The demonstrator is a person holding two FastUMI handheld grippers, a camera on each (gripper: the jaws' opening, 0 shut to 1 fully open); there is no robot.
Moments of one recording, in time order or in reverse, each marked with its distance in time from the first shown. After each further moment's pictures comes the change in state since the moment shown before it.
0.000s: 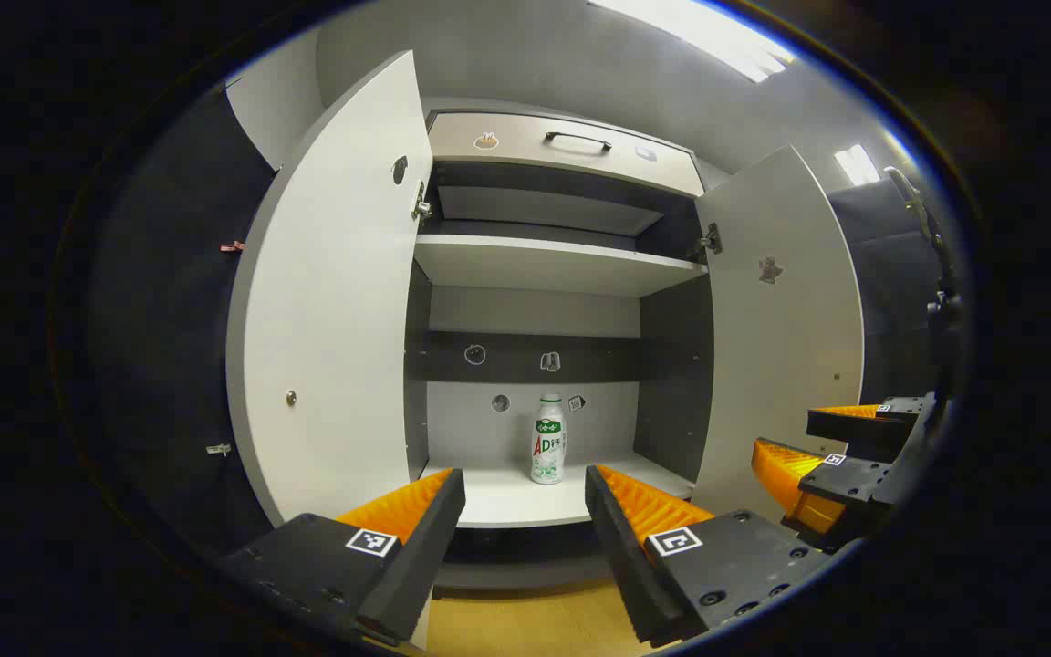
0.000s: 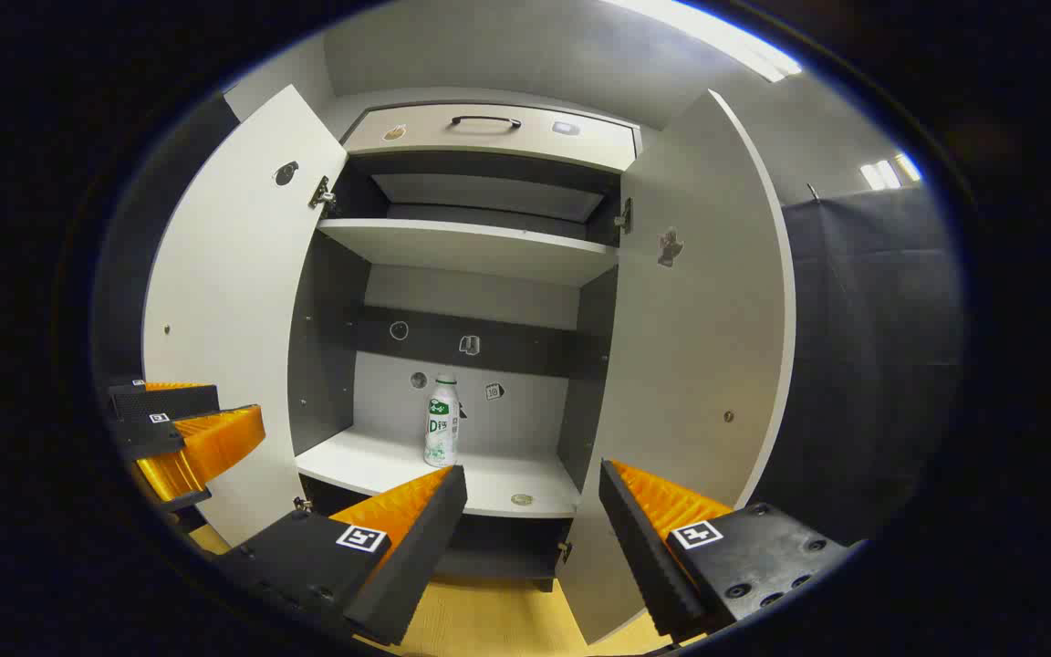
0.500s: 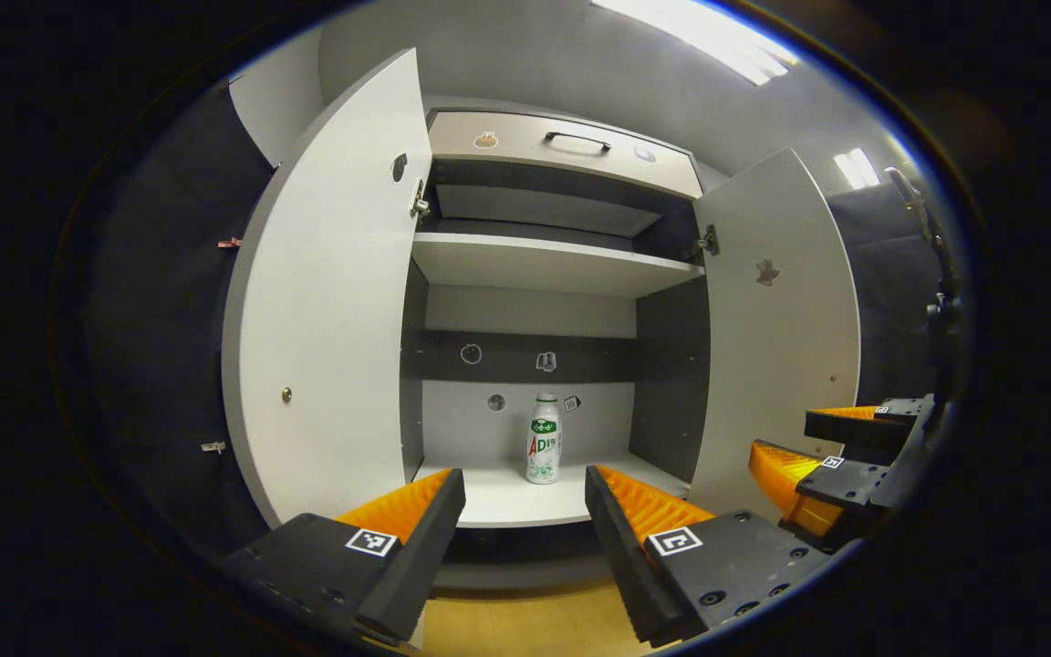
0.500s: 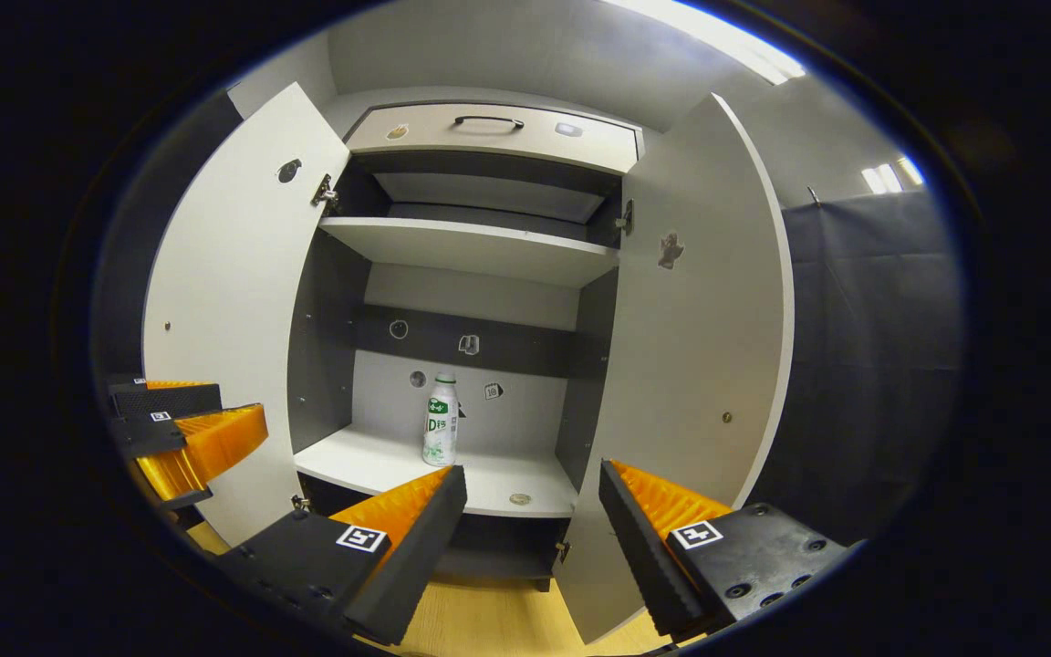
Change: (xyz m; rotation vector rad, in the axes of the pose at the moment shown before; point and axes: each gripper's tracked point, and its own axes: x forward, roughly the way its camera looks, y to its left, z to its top) left arm 0.002 -0.001 0.000 -0.006 -0.001 -0.012; right arm -0.001 0.000 -0.001 -0.006 0.001 -0.004
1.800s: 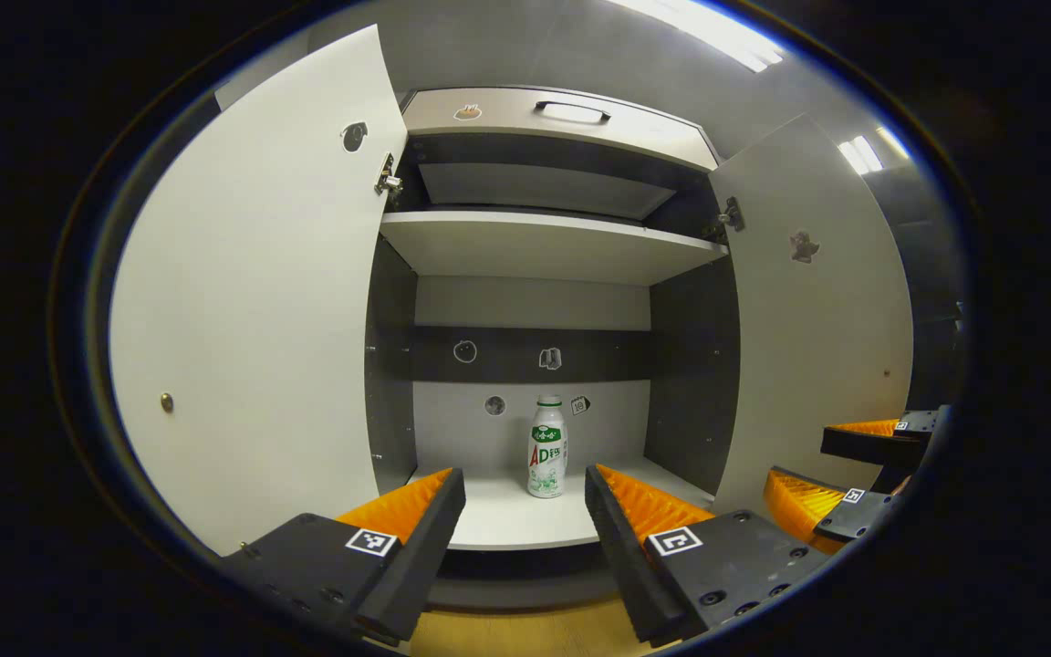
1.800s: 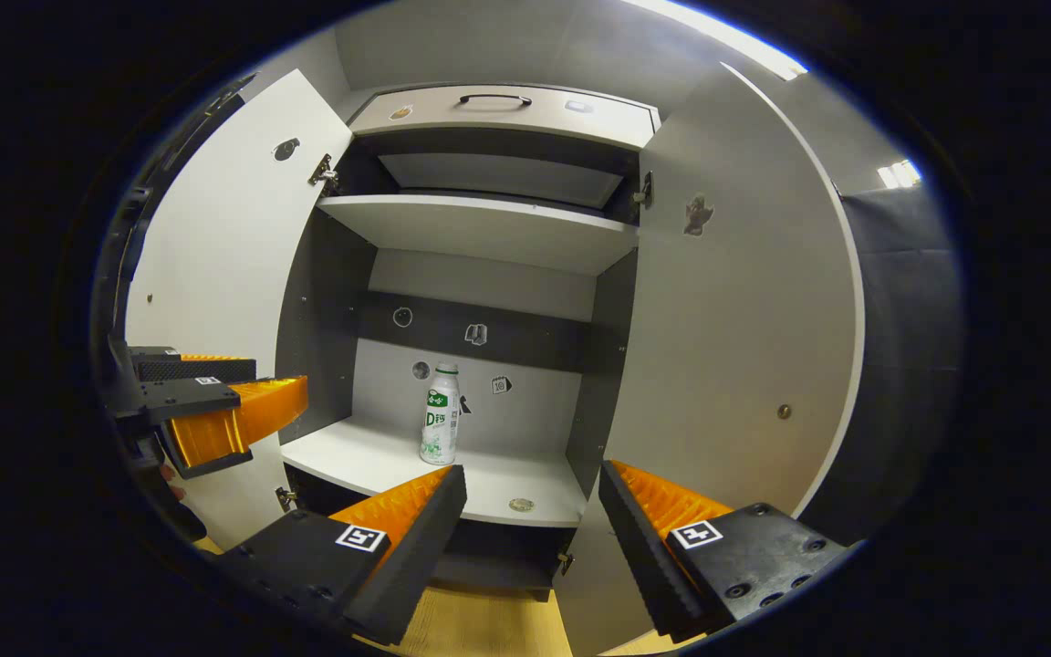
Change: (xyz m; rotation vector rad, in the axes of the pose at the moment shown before) left arm 0.086 -0.017 -0.006 0.023 0.008 0.045; right arm 0.059 -0.006 -0.031 -0.007 0.013 0.091
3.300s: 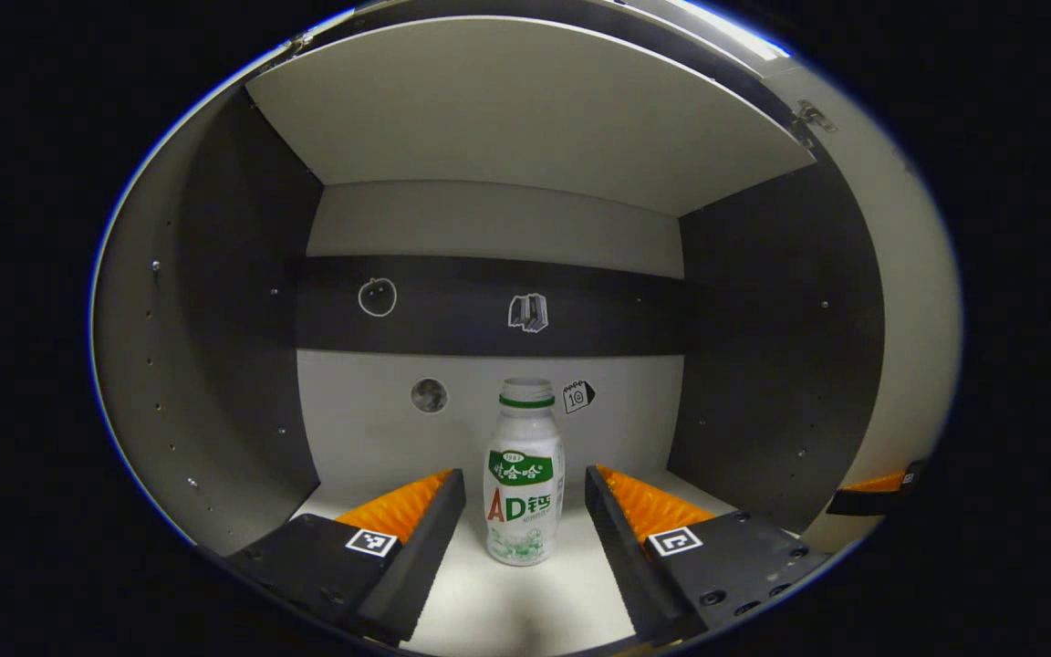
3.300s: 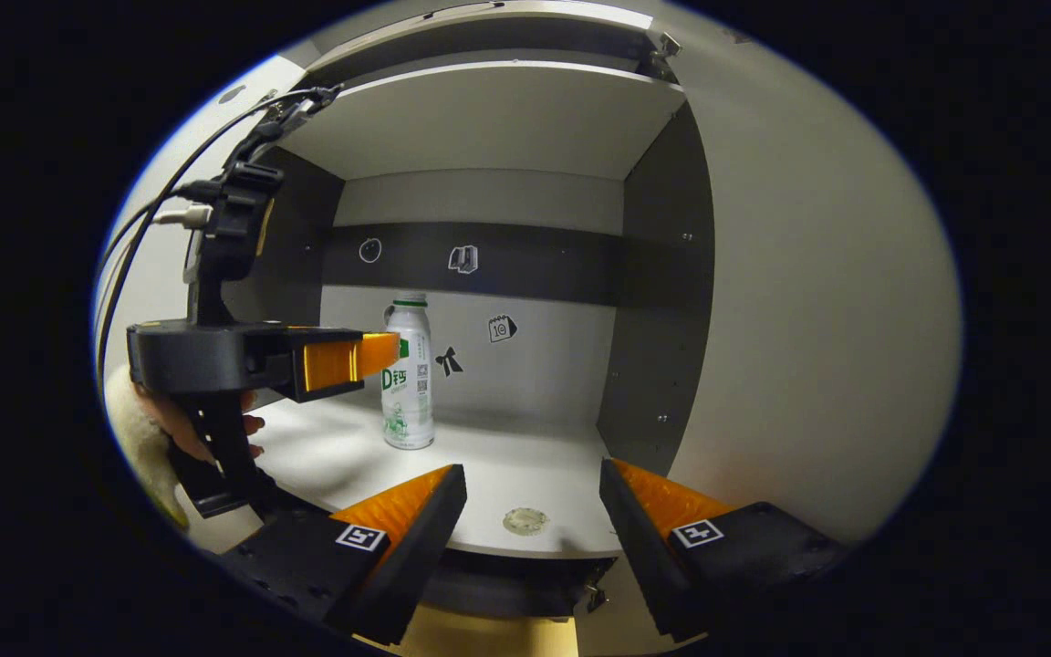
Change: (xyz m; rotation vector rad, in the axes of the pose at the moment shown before) left arm 0.249 -0.020 -0.069 -0.016 0.079 -0.103; right arm 0.159 -0.008 -0.091 0.057 0.111 0.044
